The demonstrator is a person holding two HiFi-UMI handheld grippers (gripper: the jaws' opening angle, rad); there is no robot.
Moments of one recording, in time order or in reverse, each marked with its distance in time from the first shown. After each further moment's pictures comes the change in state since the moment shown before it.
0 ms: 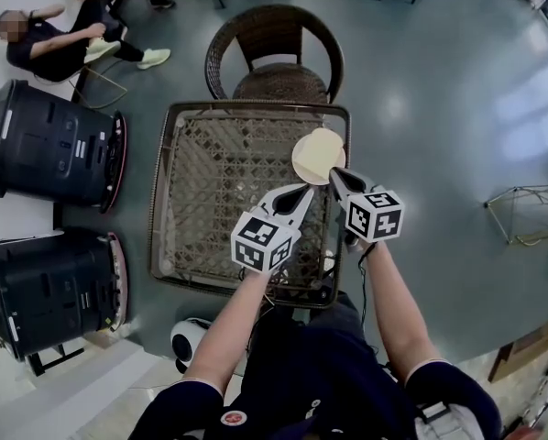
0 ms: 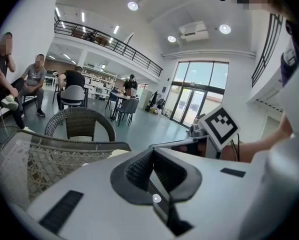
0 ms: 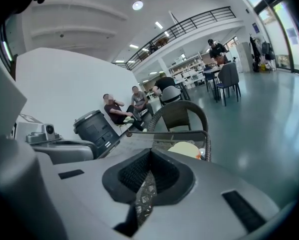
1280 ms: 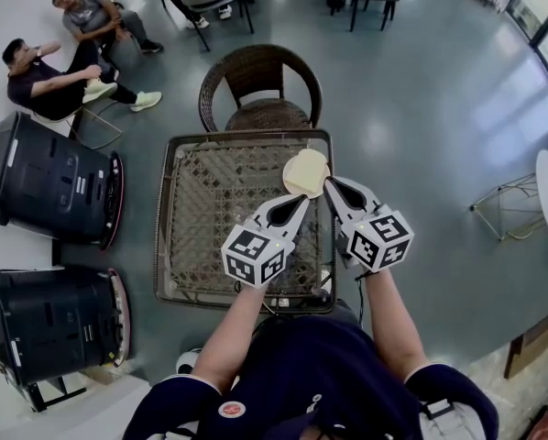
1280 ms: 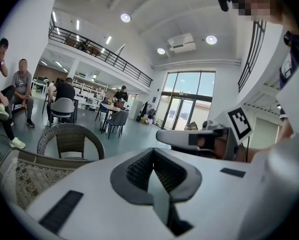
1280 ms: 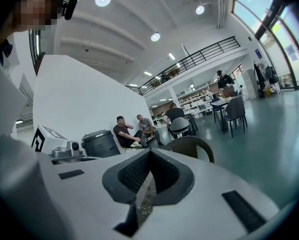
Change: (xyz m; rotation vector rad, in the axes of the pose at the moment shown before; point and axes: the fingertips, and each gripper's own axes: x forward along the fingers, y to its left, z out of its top) left arm -0.050 -0.054 0.064 0.059 -0.124 -0.103; right arm -0.105 0.088 0.085 -0.142 -0.325 0.049
